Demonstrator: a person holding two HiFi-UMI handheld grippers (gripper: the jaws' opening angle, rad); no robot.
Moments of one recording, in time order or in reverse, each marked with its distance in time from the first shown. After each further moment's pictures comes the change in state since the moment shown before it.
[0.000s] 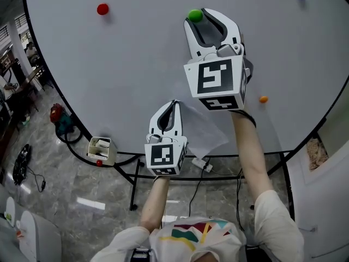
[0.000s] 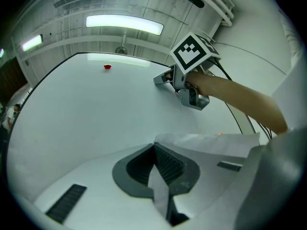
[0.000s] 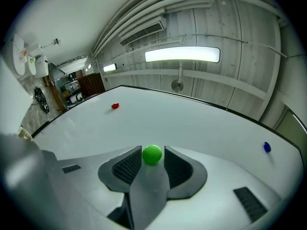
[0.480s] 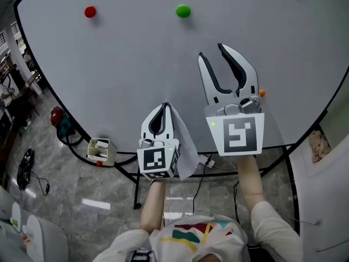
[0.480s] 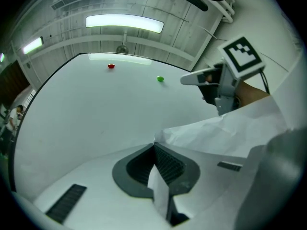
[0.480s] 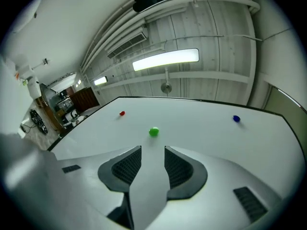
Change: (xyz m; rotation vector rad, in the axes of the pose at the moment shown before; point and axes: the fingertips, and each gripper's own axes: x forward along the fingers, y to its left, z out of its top) left arm -0.014 0.008 -0.011 0.004 0.031 0.033; right arm -0.096 0.007 -0.019 0.238 -0.158 -0.027
